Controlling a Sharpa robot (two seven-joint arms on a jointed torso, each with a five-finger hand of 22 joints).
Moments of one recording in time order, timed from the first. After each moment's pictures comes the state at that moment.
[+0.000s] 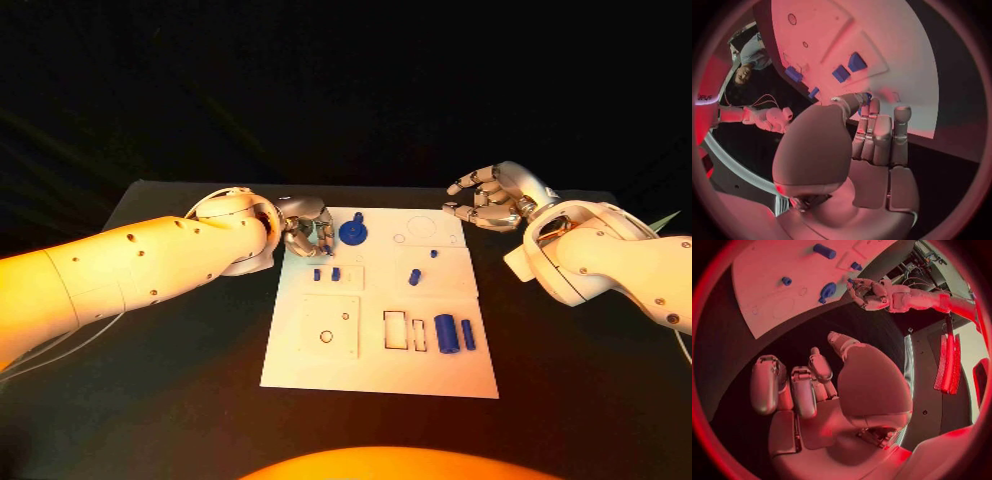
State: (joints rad) left arm 1.25 -0.66 -0.06 1.28 -1.34 -0.04 -0.05; left_hand 1.48 -0.22 0.60 0.11 0.24 0.91 0.16 0.38 0.34 1.00 0.10 0.48 0.18 1.29 0.03 1.37 0.98 0.16 0.97 0.14 1.19 1.06; right arm 1.33 -0.94 -0.15 1.62 -0.98 -0.60 -0.15; right_hand 1.28 -0.19 0.42 0.18 0.21 0.84 0.18 0.19 0.45 1.28 0.08 1.22 1.24 1.47 0.02 1.55 1.31 0.05 1.44 0.12 1.31 1.31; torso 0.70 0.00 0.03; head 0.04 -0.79
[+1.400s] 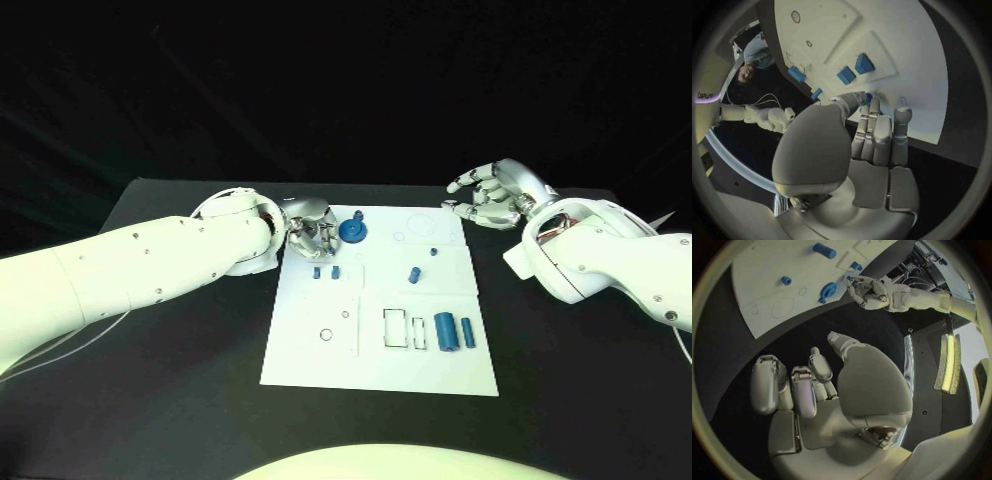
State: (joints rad) left arm 1.25 -0.65 -0.07 1.27 -1.32 -0.03 -0.04; left_hand 1.47 -0.22 0.60 0.10 0.24 0.94 0.15 0.38 0.34 1.04 0.09 0.46 0.18 1.31 0.03 1.38 1.00 0.16 0.99 0.14 1.20 1.07; right arm 1.33 -0.93 -0.15 1.62 -0.98 -0.60 -0.15; right_hand 1.28 -0.19 0.43 0.18 0.21 0.84 0.18 0.19 0.45 1.28 0.08 1.22 1.24 1.46 0.02 1.55 1.31 0.05 1.44 0.12 1.31 1.31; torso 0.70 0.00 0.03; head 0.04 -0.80
